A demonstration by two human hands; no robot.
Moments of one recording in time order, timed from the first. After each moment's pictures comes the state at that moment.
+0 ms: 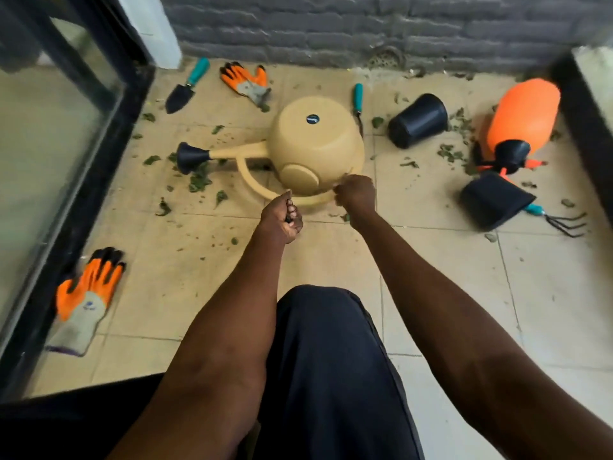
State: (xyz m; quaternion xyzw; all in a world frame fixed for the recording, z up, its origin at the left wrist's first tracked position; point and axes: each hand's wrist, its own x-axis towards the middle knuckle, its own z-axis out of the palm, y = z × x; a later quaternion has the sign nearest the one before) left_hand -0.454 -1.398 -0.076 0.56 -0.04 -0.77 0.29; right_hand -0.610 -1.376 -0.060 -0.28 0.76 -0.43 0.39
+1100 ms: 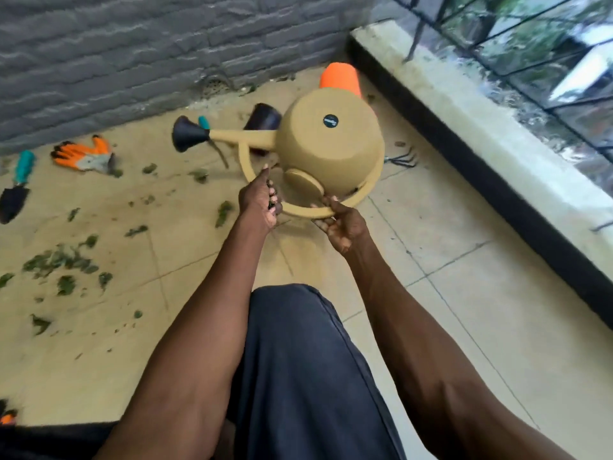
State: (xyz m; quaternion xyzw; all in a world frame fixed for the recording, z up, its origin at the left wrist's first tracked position) left_hand -0.651 -1.330 -0.004 0.50 -0.31 -0.77 0.26; right_hand -0.750 -1.198 -0.066 0.12 0.38 -0.77 0.50
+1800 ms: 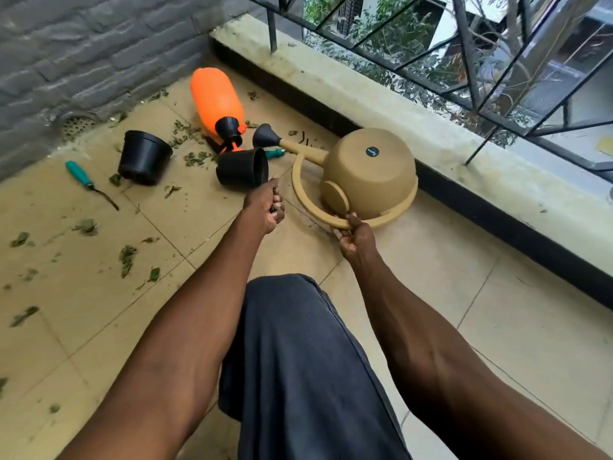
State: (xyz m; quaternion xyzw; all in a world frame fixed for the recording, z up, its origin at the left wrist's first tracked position) left_hand -0.789 -1.205 -0.020 0.47 -0.41 -0.78 -0.02; right_hand -0.829 -1.023 -0.086 0.37 0.33 -0.84 0.23
